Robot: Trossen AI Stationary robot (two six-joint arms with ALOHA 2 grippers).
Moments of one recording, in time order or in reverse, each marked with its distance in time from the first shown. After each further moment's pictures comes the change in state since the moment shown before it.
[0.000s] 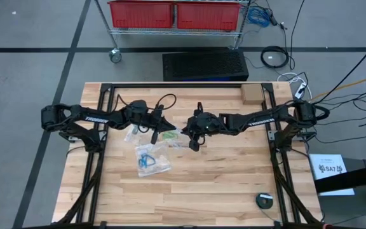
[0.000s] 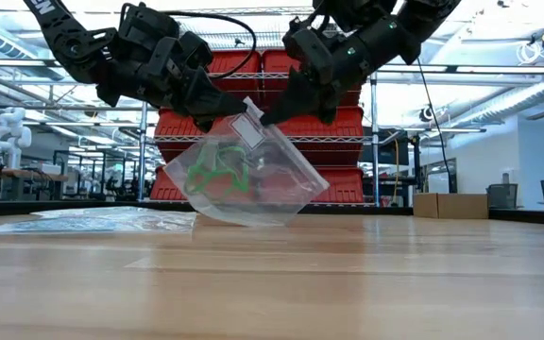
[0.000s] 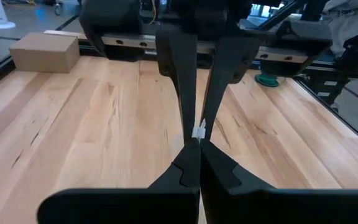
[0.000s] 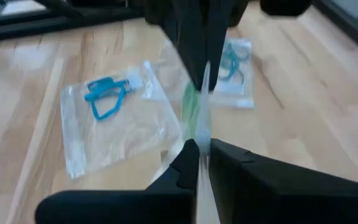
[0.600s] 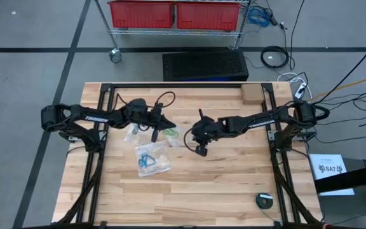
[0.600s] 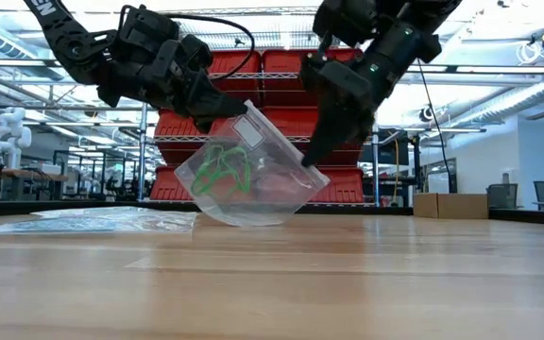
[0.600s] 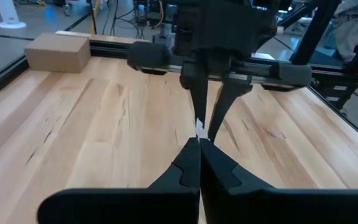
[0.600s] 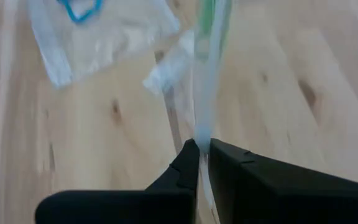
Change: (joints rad) left arm 0.023 0.000 0.000 0.006 -0.006 -0.005; right arm 0.039 0.000 -0.002 -0.305 0.006 0.090
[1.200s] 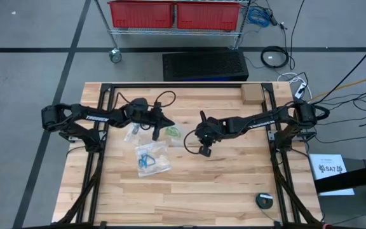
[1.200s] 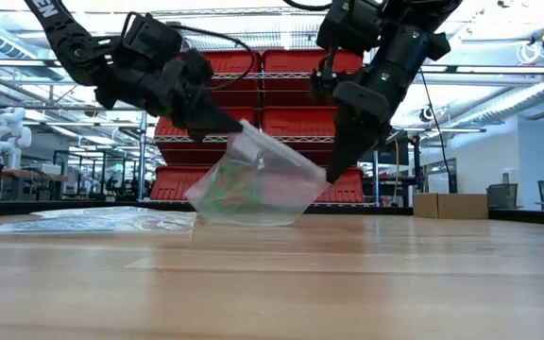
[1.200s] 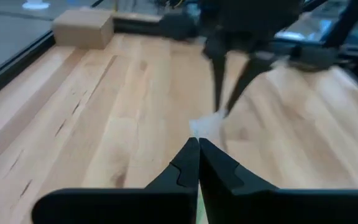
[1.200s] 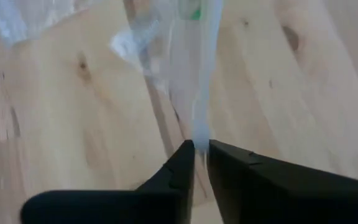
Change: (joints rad) left arm 0.030 0.003 0.000 -0.078 -0.048 0.028; right arm 0.008 0.000 -0.001 -0.168 0.050 0.059
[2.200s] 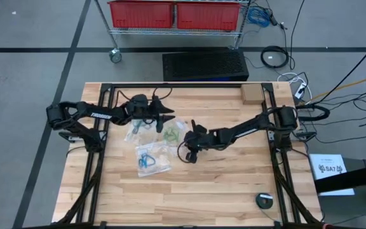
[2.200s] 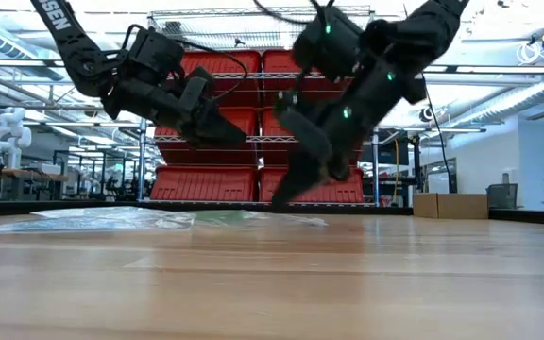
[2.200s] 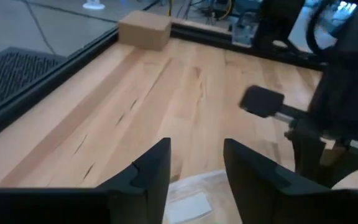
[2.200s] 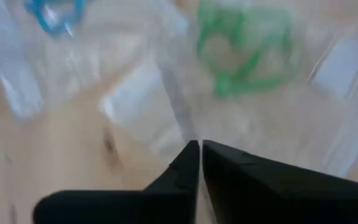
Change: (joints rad) left arm 0.063 0.080 0.000 0.110 -0.124 -0.076; right arm 0.054 0.208 0.000 0.460 0.071 0.054
